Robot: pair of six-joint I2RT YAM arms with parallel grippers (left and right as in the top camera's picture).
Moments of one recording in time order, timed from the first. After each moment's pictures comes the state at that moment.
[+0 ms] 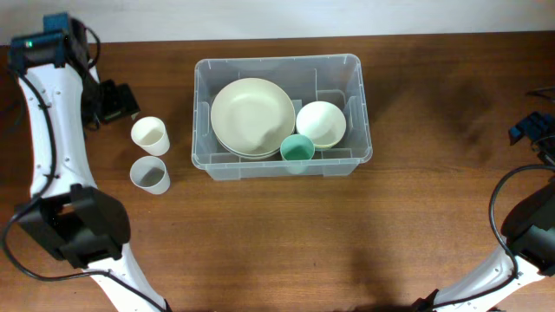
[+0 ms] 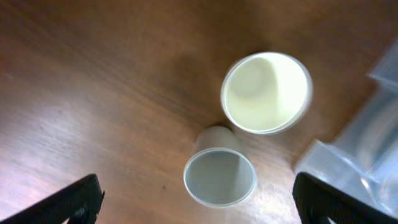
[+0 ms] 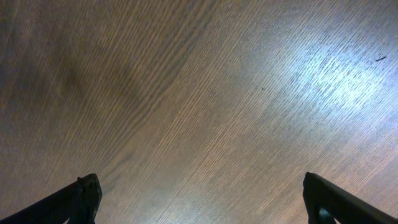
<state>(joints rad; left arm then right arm) 0.23 2.10 2.20 -1.56 -0.07 -0.25 -0.65 2.09 1.96 -1.36 0.08 0.37</state>
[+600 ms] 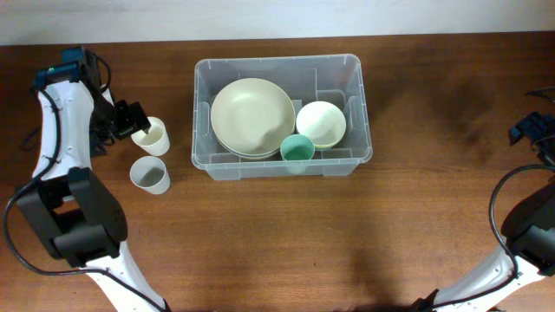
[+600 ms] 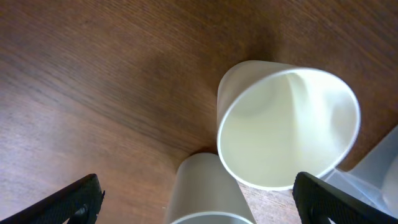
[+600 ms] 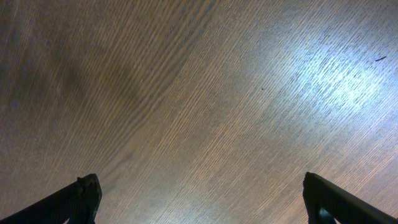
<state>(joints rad) 0.25 2.12 1.91 -1.30 0.02 -0.24 -0.65 2.09 1.96 -1.36 0.08 0.37</state>
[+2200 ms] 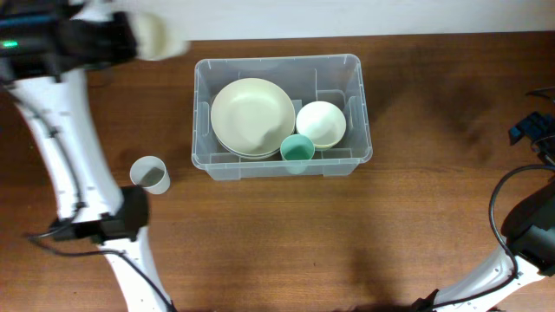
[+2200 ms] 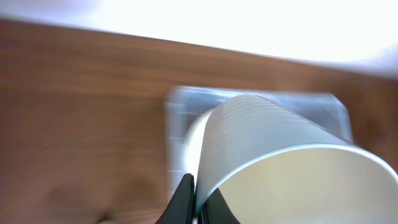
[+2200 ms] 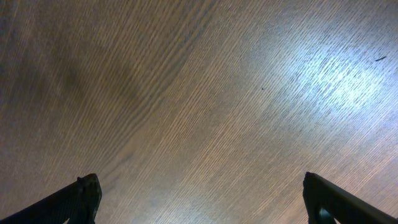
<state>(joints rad) 0.03 2.25 3.05 -1.68 0.33 -0.10 -0.65 2.09 1.96 -1.36 0.08 0.37</state>
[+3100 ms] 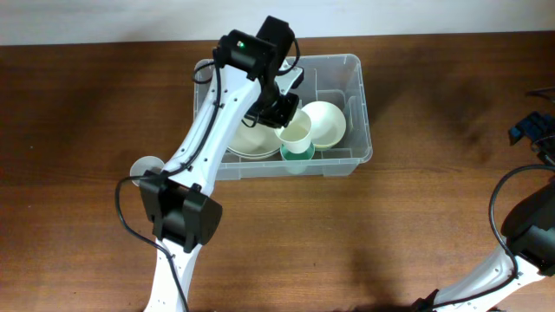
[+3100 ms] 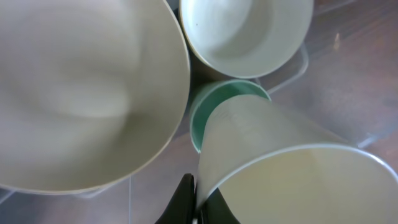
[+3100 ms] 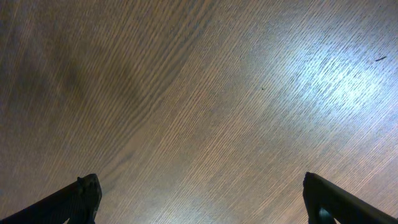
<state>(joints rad) -0.47 2.29 2.43 -1.54 0.18 -0.01 -0.65 2.09 1.96 -1.36 0.08 0.37</state>
